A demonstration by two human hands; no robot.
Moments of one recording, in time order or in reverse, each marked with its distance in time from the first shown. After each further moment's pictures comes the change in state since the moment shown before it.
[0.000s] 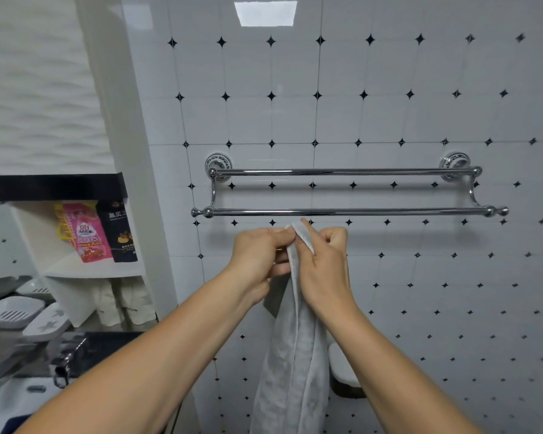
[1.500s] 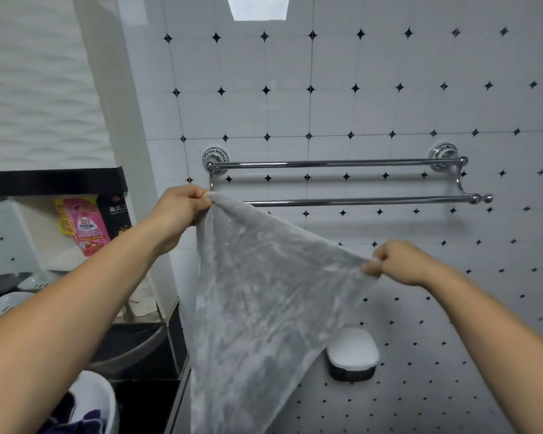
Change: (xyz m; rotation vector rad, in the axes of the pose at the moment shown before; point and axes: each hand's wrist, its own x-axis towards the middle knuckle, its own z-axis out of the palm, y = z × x) left_hand 0.046 0.059 -0.113 0.503 0.114 0.299; right_hand 0.045 0.084 -0.129 -0.653 -0.588 0.291
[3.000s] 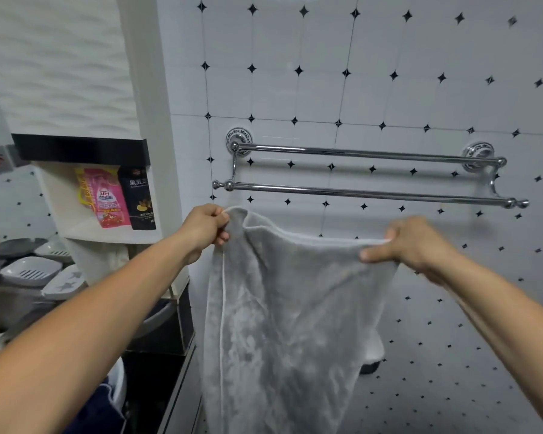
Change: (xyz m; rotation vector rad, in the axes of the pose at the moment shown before) left_hand -0.001 -0.076 0.001 0.039 -0.002 -0.164; right_hand -0.030 -0.067 -0.012 0.336 0.115 0.032
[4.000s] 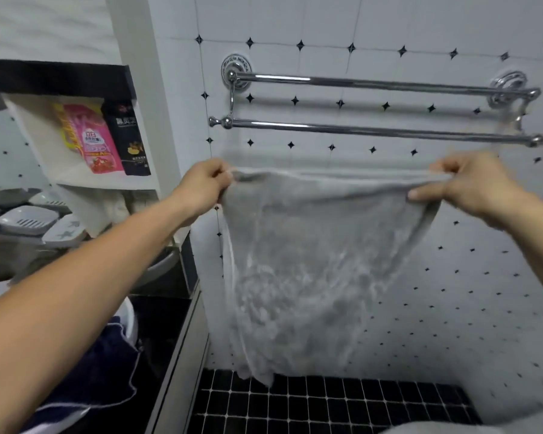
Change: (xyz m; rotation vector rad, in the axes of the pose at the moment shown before) left_hand -0.025 -0.023 0.005 0.146 -0.036 0.168; right_hand 0.001 0.037 -0.027 -0.021 0.172 -0.097
